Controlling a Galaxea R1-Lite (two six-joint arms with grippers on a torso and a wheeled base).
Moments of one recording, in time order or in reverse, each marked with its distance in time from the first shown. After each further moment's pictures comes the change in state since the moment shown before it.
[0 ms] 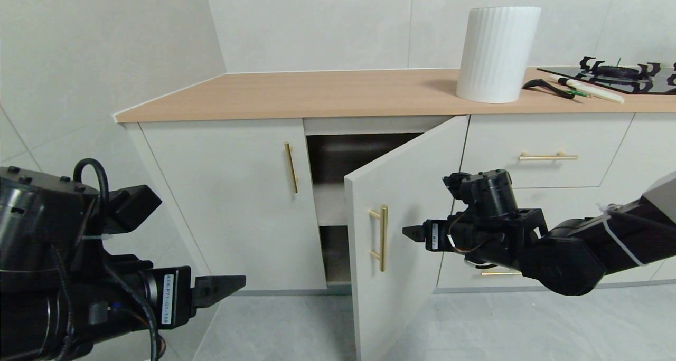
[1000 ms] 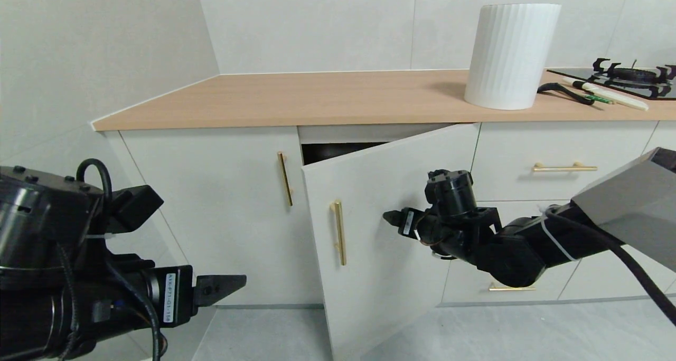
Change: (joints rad) left arm 0.004 0.009 -0.001 -0.001 -0.001 0.000; right arm 0.055 0.150 -0.179 -0.031 -0.124 0.265
